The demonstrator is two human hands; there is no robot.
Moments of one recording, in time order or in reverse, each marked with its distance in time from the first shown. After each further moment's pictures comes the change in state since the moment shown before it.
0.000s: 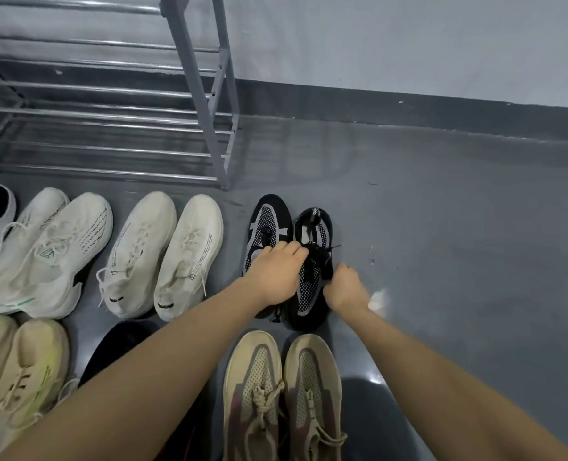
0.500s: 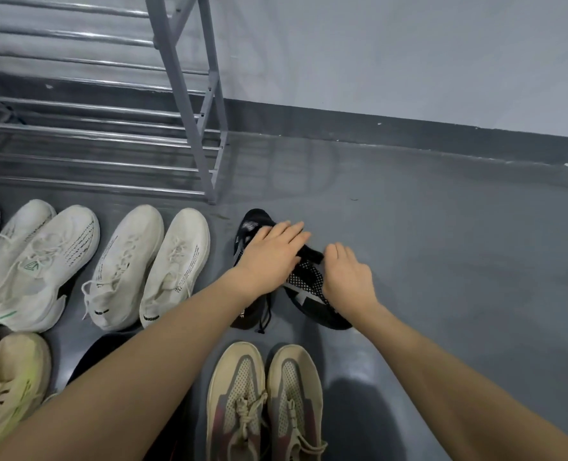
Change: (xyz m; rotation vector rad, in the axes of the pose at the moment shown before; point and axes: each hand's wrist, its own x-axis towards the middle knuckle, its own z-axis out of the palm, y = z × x) left_hand 0.017 0.007 -0.030 0.127 0.247 0.063; right_hand -0.025 -0.001 -0.061 -0.349 0.498 -0.546
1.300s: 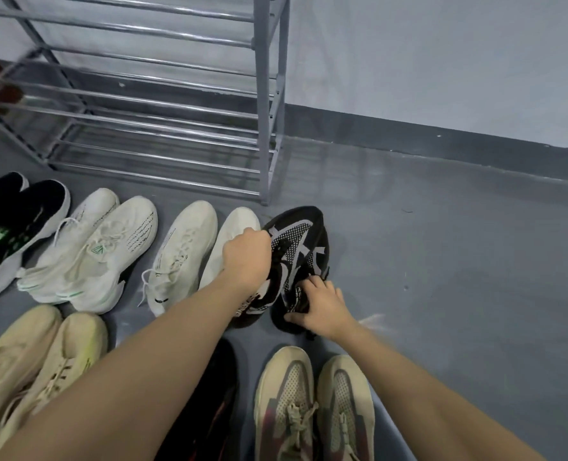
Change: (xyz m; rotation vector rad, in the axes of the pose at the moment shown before) left_hand -0.056 -0.084 -0.014 0.007 -0.097 -0.649; right_hand 0.006 -0.094 0.071 0.294 -0.506 -0.070
